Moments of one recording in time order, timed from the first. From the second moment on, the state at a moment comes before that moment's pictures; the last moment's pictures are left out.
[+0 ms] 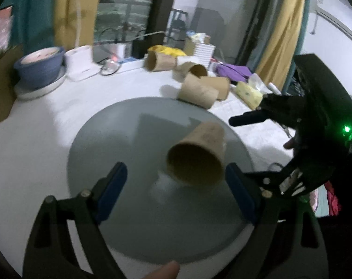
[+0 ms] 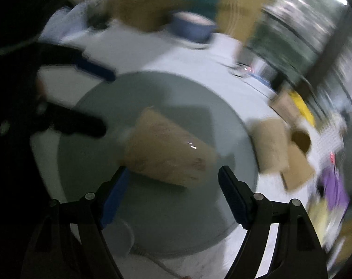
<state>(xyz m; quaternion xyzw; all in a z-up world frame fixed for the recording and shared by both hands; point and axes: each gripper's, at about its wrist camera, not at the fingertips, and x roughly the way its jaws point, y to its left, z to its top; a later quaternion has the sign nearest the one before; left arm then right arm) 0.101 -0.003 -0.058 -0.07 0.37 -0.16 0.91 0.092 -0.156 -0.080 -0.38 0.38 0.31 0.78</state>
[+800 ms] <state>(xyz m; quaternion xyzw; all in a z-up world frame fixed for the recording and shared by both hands) 0.074 0.077 -0.108 -0.19 0.41 -0.11 0.88 0.143 -0.066 -0.118 -0.65 0.43 0.38 0.50</state>
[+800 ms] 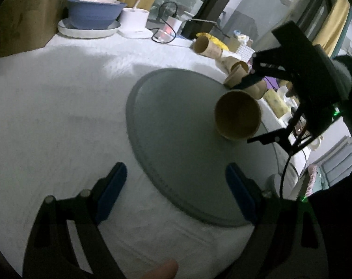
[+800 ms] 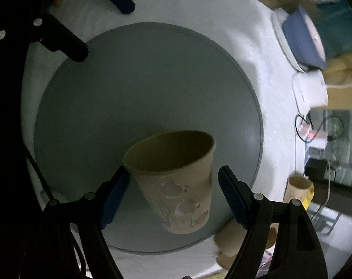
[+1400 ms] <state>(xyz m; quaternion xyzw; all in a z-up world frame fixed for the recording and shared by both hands) 0.072 0.083 -0.107 -0.19 0.41 -0.11 0.88 0.145 -0.050 -0.122 -0.68 0.43 0.38 0.45</state>
